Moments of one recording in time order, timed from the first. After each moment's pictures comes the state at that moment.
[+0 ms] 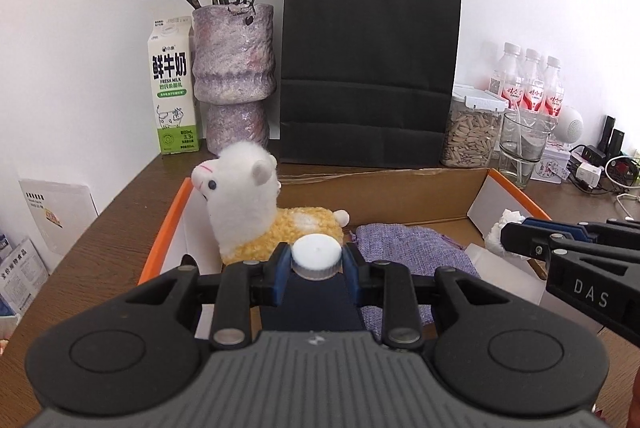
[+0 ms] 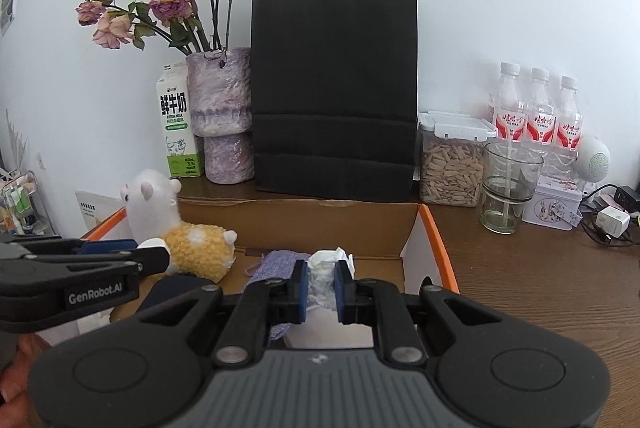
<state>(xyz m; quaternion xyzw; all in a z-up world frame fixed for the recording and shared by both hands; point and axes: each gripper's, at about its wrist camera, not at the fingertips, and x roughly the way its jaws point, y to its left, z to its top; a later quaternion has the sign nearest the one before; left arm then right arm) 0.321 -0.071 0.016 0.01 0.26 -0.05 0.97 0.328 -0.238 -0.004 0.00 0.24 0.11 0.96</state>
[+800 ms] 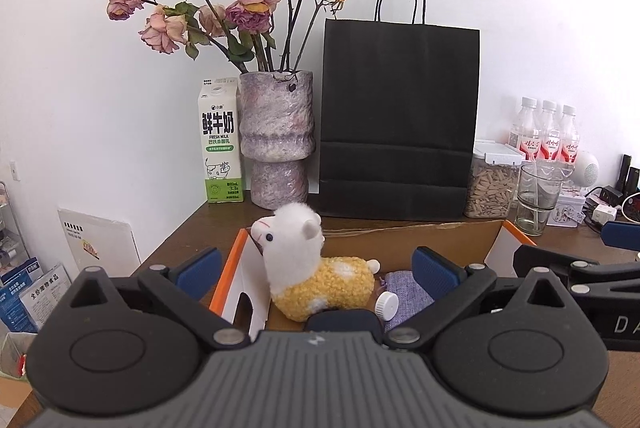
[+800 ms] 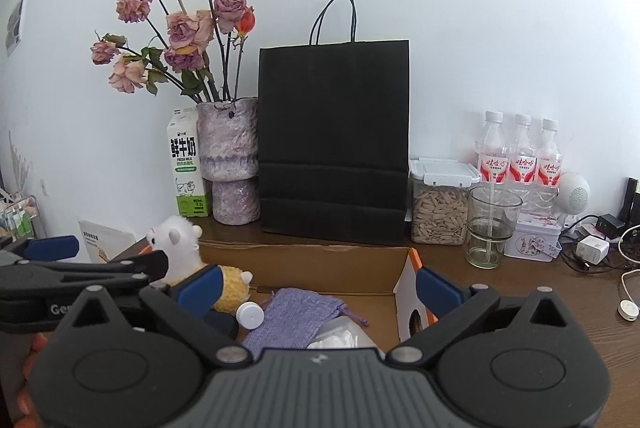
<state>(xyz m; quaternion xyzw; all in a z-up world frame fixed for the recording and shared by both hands) 0.281 -0.061 0.048 0.01 0.18 0.00 0.98 0.289 -0.238 0.033 0.00 0.18 0.10 0.98</state>
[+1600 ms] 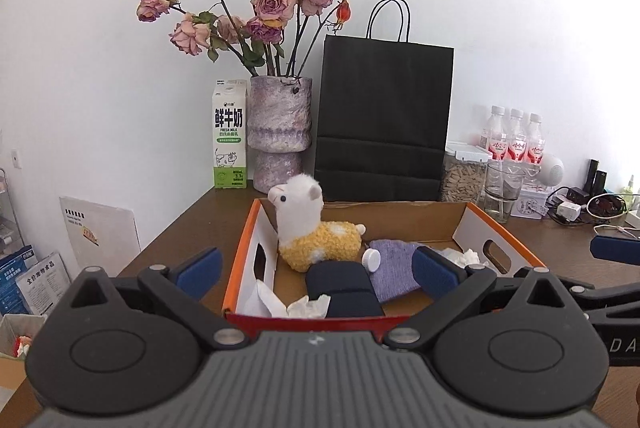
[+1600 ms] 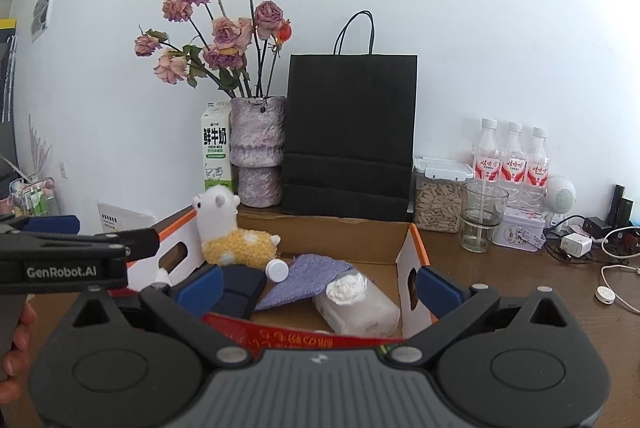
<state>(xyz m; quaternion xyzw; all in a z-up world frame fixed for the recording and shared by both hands) 0.180 -0.039 0.045 -0.02 0.17 -0.02 0.99 0.187 -0.241 0.023 -0.03 0.18 0.12 0.98</state>
